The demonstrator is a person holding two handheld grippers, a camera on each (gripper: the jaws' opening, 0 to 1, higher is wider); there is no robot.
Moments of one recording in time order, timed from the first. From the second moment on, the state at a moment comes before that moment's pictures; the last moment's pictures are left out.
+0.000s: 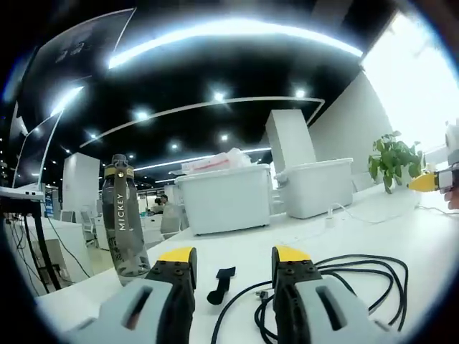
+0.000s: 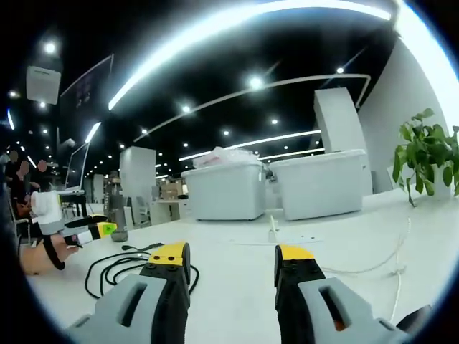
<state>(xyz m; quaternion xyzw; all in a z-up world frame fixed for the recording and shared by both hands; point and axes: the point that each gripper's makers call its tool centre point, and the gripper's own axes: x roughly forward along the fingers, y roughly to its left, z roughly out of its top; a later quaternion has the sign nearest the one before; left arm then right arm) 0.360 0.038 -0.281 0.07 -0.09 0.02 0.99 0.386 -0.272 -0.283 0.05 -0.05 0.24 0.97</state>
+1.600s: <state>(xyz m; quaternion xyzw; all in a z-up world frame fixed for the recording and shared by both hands) 0.355 0.043 -0.282 0.06 -0.08 0.02 0.99 0.389 -0.275 -0.281 0.03 -0.05 0.22 0.97</state>
